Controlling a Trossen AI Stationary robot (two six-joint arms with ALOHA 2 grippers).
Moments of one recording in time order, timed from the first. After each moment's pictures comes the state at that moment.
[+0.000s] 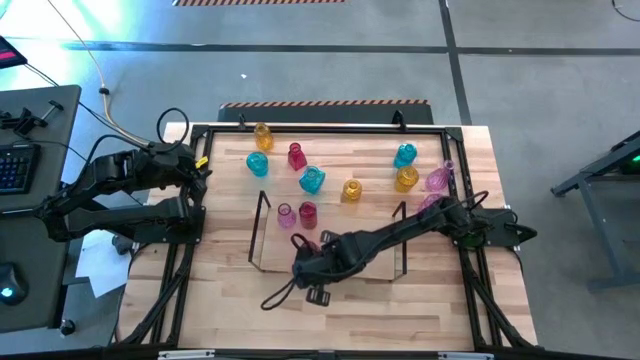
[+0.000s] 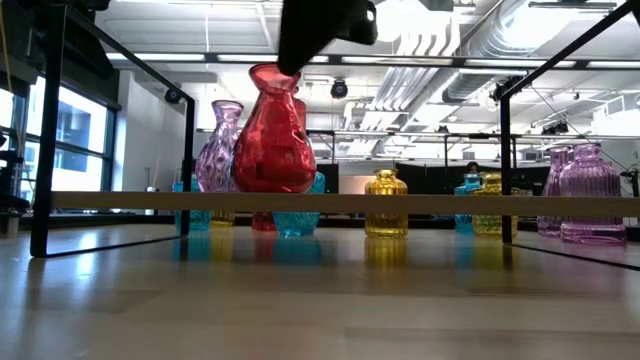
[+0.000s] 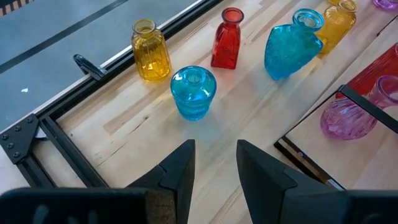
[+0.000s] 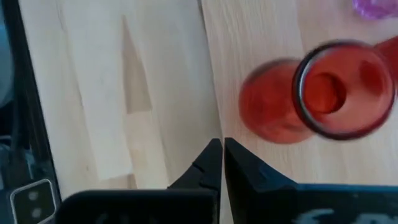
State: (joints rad) left arm 0.35 0.49 0.91 -1.21 -0.29 -0.30; right arm 0.37 2.23 2.14 -1.12 0.13 0.56
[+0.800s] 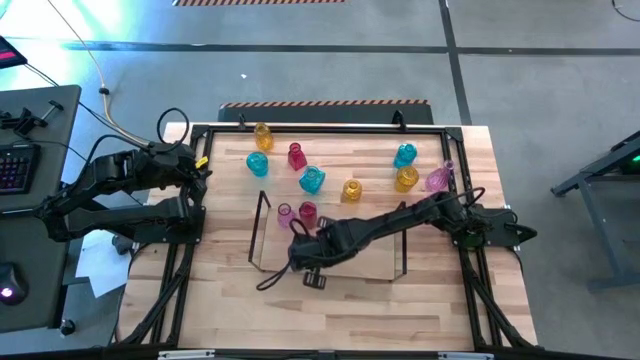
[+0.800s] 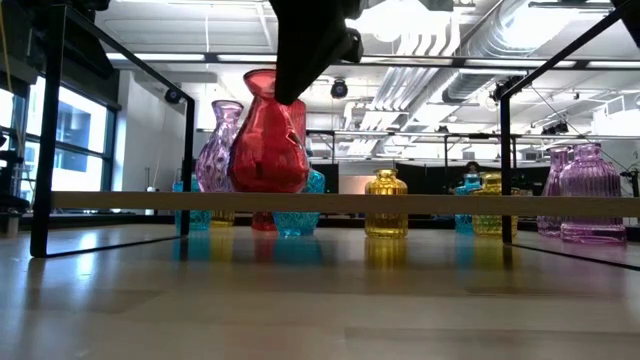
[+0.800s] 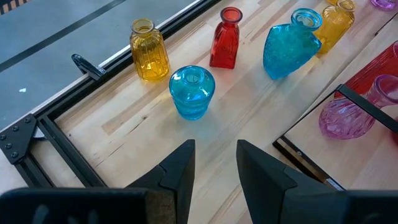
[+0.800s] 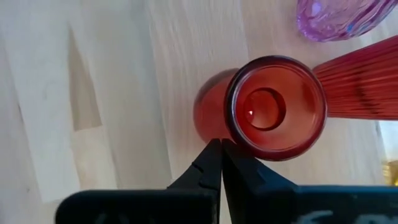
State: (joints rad) left arm 0.35 0.49 0.91 -1.21 -0.28 -0.30; right arm 0.30 2.24 2.14 -1.14 0.18 0.47
